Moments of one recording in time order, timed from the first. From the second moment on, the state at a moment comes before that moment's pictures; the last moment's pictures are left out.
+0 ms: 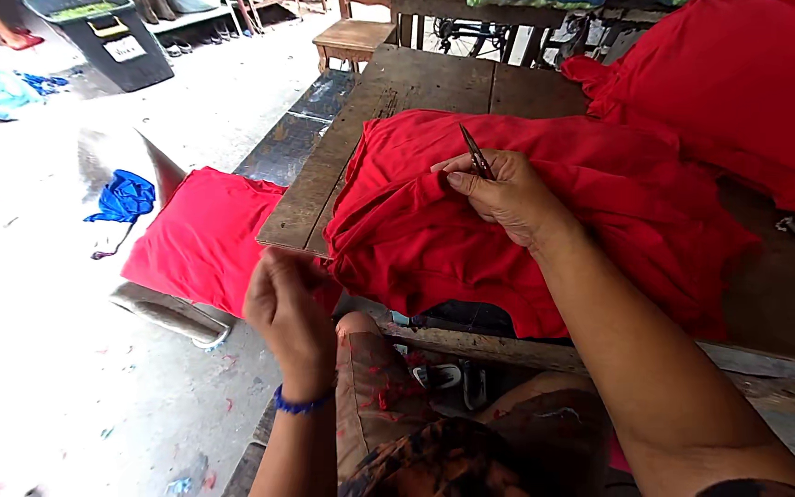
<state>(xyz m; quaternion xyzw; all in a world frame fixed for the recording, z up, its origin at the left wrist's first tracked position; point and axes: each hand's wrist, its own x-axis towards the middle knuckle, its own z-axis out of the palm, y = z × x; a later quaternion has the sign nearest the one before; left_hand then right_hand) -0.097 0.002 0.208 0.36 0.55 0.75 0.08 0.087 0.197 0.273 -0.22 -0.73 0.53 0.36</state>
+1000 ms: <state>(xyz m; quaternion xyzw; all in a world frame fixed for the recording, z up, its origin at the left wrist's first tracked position) -0.014 -0.011 0.194 0.26 0.36 0.84 0.31 0.082 0.153 0.288 0.00 -0.85 0.40 0.34</state>
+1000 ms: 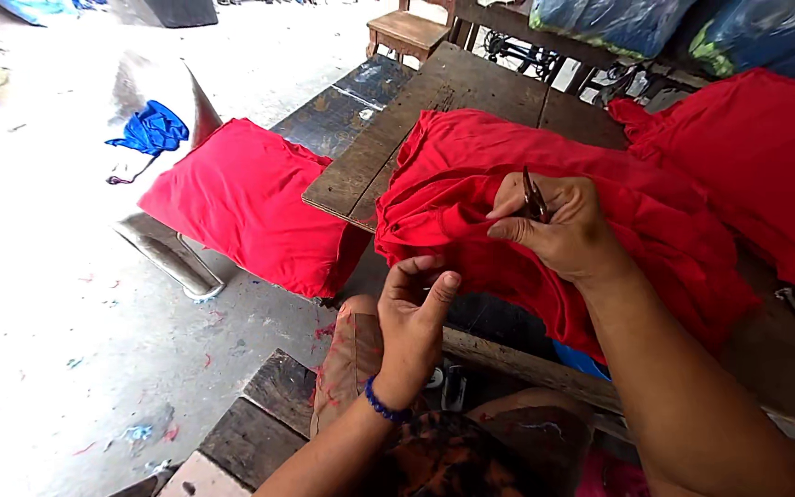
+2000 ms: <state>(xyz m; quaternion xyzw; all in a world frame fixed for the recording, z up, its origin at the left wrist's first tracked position) -0.039 -0.001 0.197 0.37 0.49 0.78 0.09 0.101 0.128 0.278 -0.04 -0.88 0.21 0.42</state>
